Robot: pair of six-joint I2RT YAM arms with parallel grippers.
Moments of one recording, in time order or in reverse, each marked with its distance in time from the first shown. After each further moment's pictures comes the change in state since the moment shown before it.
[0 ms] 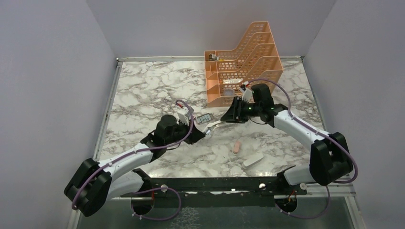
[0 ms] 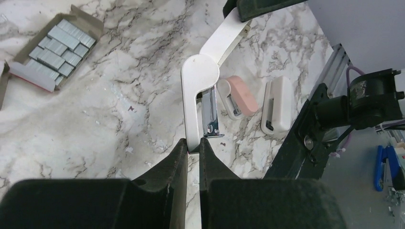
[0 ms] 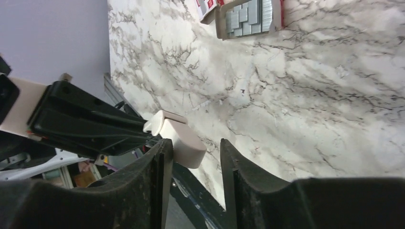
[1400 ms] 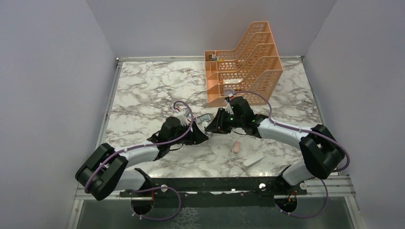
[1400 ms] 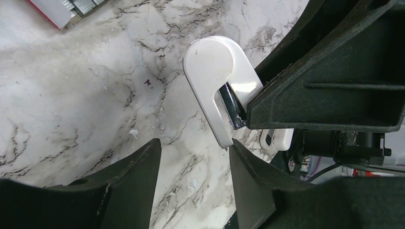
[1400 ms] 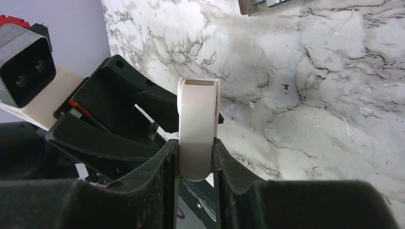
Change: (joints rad) left arm 0.013 0.179 -0.037 0.123 -0.051 -0.277; right arm 0.274 0.088 -0.082 0.244 0.231 0.316
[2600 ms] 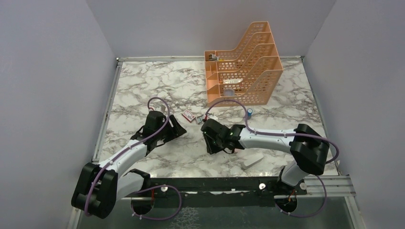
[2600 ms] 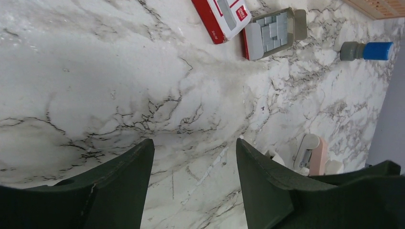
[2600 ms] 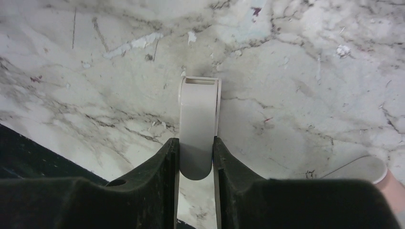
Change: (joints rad) left arm 0.307 -0.187 0.065 -0.518 -0.119 0.017; right arm 0.399 0.113 0.166 -0.463 0.548 -0.347
